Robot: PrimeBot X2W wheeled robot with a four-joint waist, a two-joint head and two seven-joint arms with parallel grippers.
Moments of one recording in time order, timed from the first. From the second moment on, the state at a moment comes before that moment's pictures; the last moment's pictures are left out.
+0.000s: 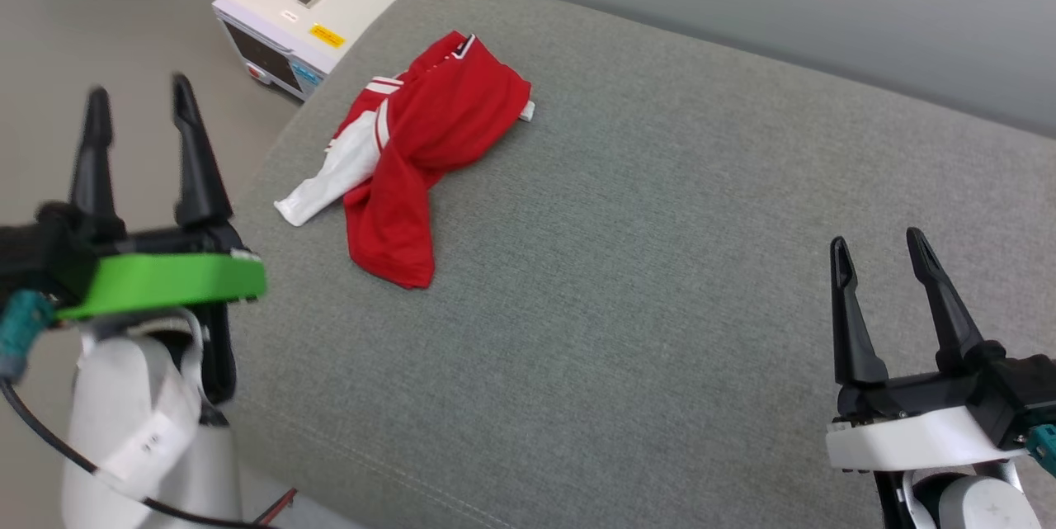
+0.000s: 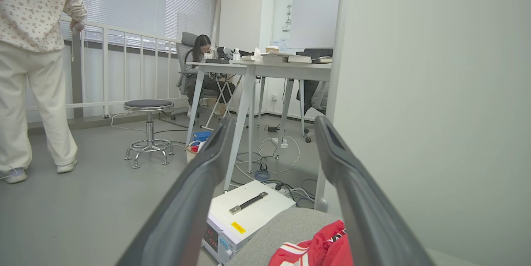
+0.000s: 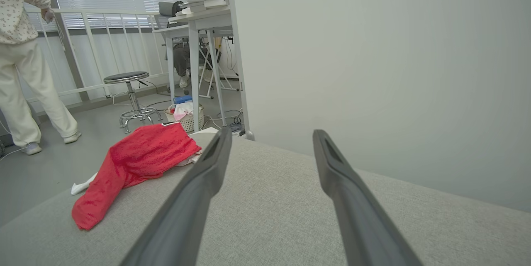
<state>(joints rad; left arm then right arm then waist) -0.33 0.07 0.18 0.01 -0.18 -0.08 -0.26 0.01 -0.03 0.01 -0.17 0.08 0.13 -0.26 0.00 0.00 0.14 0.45</state>
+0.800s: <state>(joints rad) -1.01 0.51 -0.23 0.55 -0.69 -0.13 0.19 -0.17 -0.04 0.02 -0.34 -0.02 0.13 -0.26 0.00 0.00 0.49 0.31</state>
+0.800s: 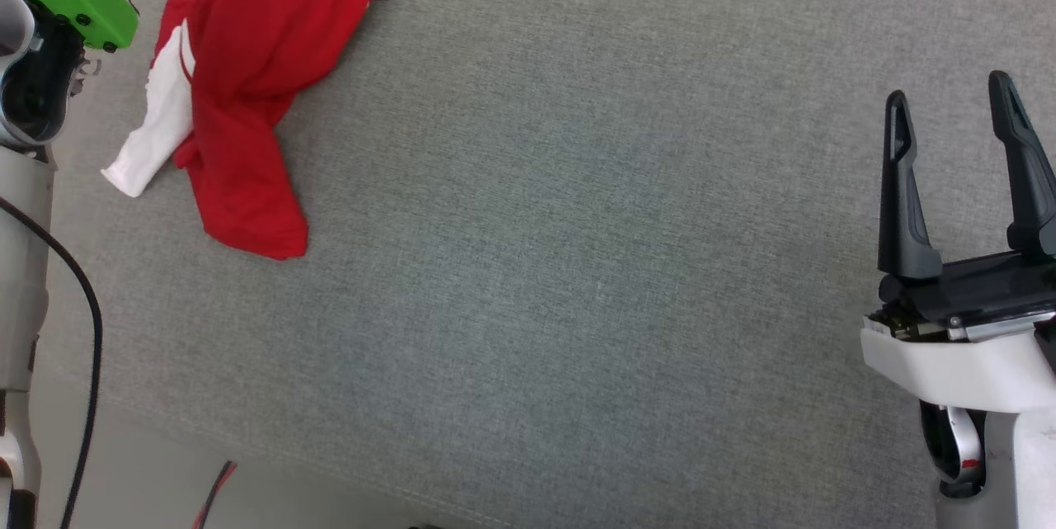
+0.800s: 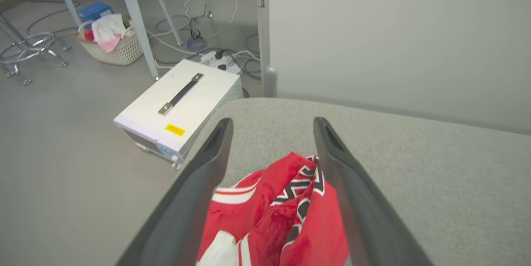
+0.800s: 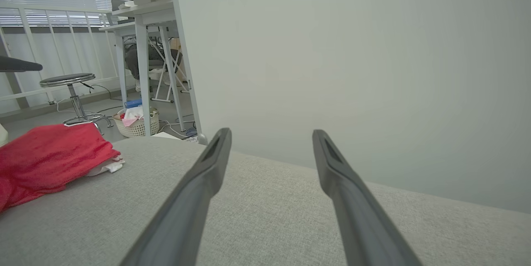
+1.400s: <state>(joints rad) -1.09 0.60 -0.51 0.77 -0.87 -0.13 0.76 -0.23 -0.05 0.01 -0.36 -0.02 0.13 -0.26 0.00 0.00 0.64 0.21</state>
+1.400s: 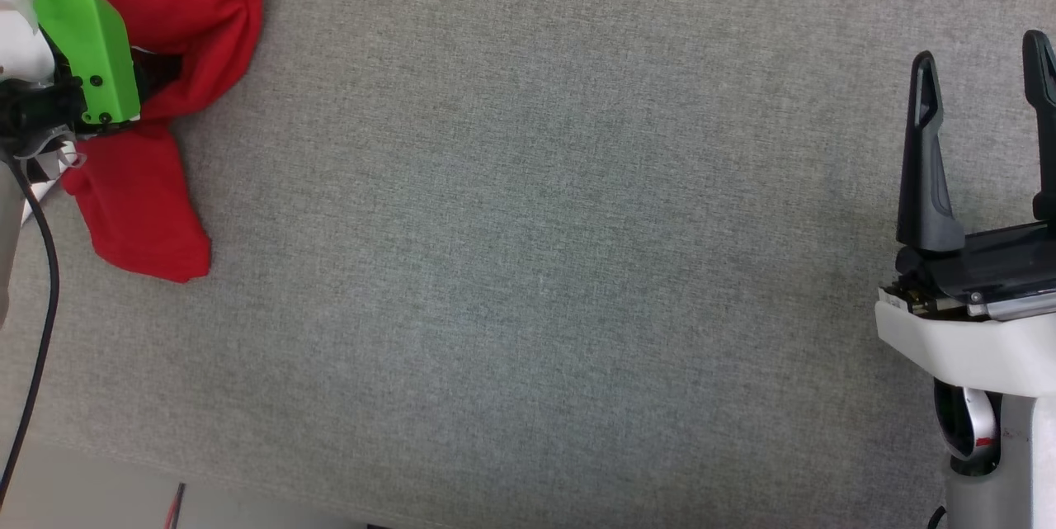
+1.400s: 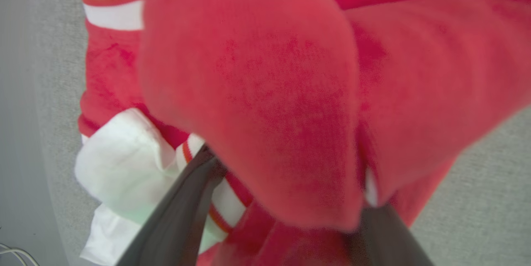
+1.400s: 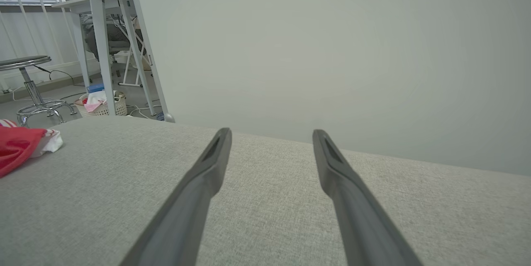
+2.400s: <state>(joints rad) -1.25 0.69 -0.89 0.44 -0.84 -0.13 0.26 -0.14 -0.05 -0.04 -0.30 0.09 0.13 -0.26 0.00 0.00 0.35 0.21</state>
